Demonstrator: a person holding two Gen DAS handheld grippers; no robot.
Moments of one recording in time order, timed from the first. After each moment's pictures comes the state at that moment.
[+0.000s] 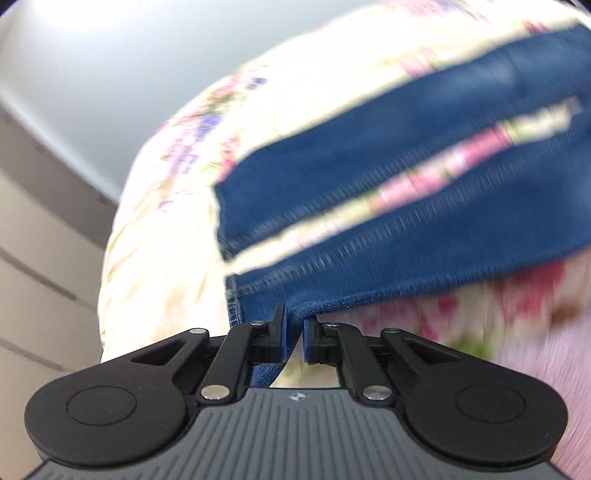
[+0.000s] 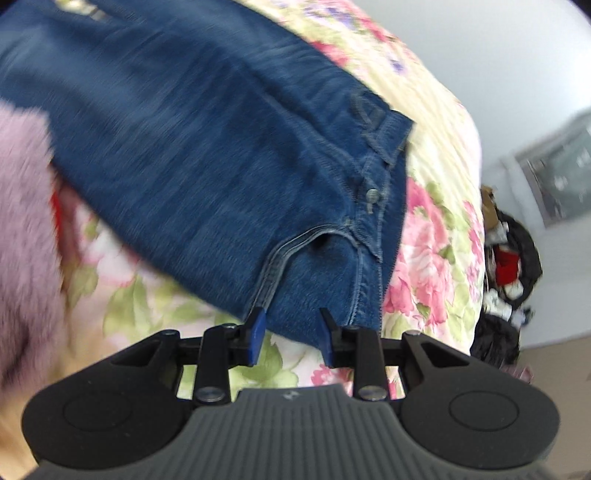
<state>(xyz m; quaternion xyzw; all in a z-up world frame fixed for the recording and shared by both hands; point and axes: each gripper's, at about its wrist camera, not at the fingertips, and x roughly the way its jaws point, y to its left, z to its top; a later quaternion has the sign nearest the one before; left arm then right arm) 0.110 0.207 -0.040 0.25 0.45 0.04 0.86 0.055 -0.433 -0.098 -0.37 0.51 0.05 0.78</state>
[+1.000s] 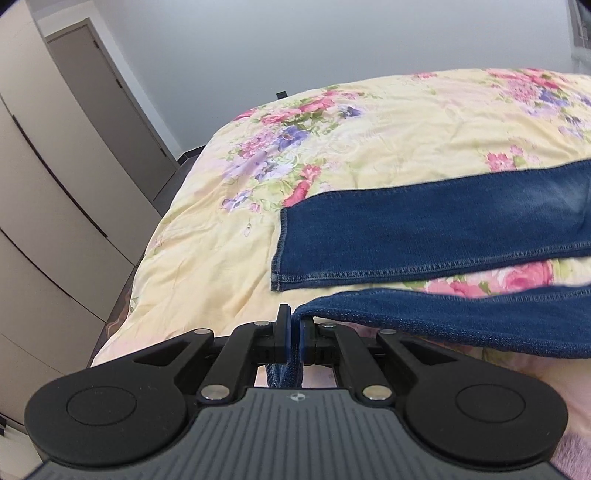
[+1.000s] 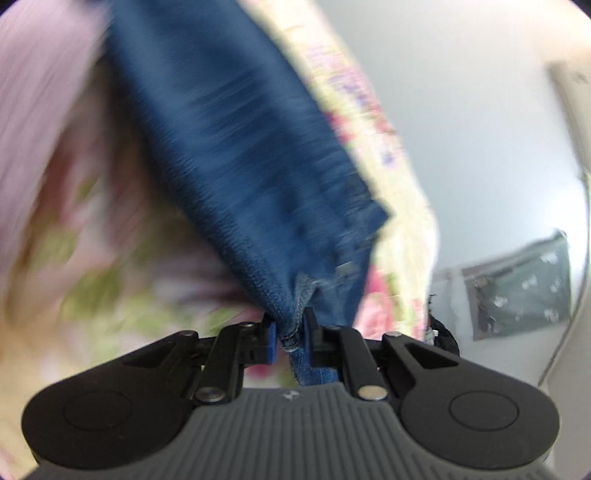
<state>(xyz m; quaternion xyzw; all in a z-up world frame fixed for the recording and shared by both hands) 0.133 0.212 0.022 0.13 0.42 0.15 0.89 0.046 -0.420 -0.097 -0.48 0.34 0.03 0.81</state>
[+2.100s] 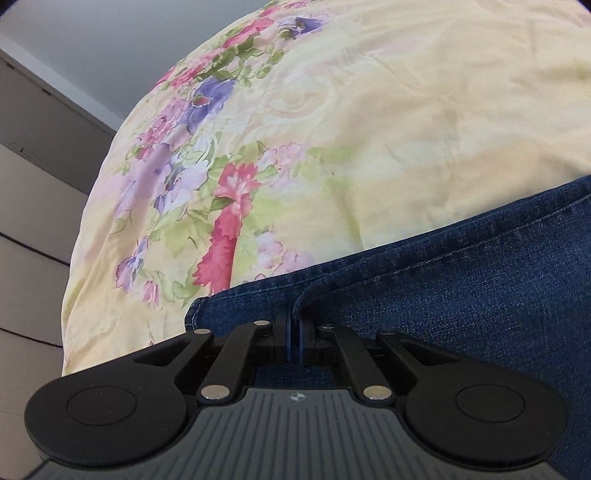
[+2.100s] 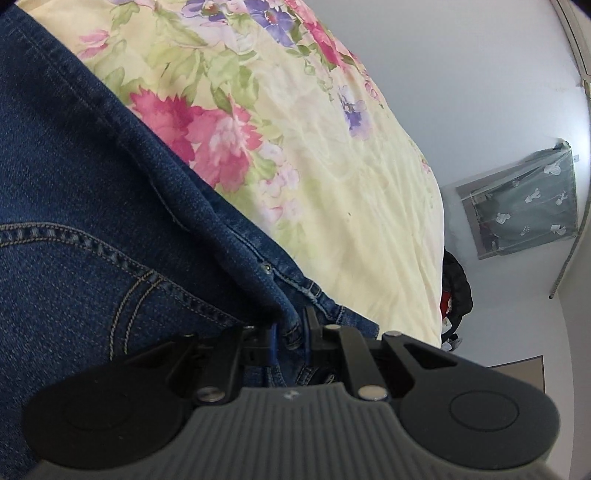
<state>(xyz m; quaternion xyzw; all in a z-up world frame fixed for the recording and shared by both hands) 0.426 0.242 -0.128 0.23 0.54 0.10 0.80 0.433 -0.396 -0.183 -0.42 0.46 -0.09 0.78</state>
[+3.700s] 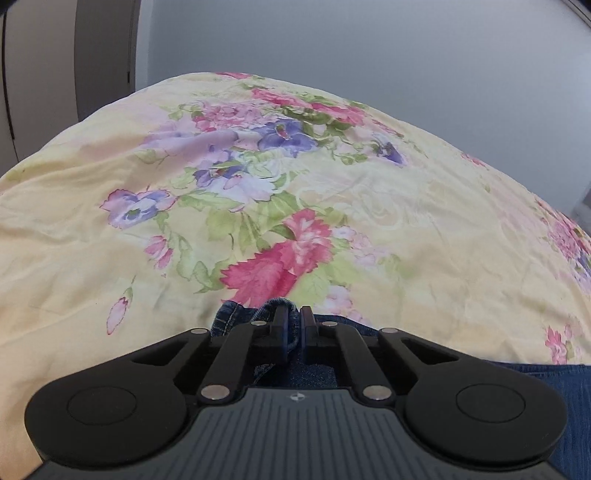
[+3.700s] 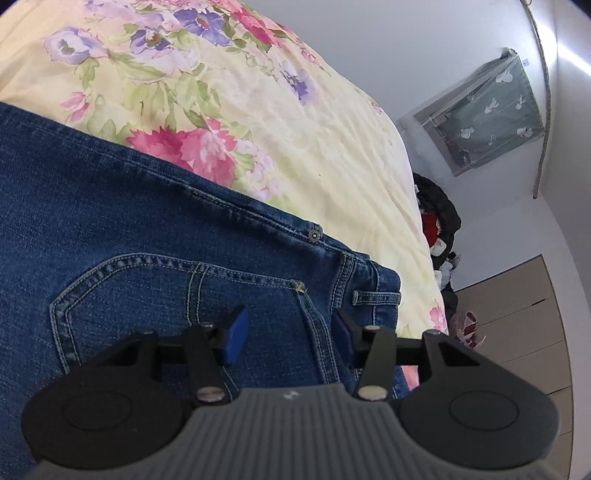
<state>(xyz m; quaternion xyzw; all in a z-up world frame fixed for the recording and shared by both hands) 0.377 0.366 -0.105 -0.13 0.38 0.07 0.91 0.401 -0.357 -0.151 -0.32 0.48 -0.21 0.79</state>
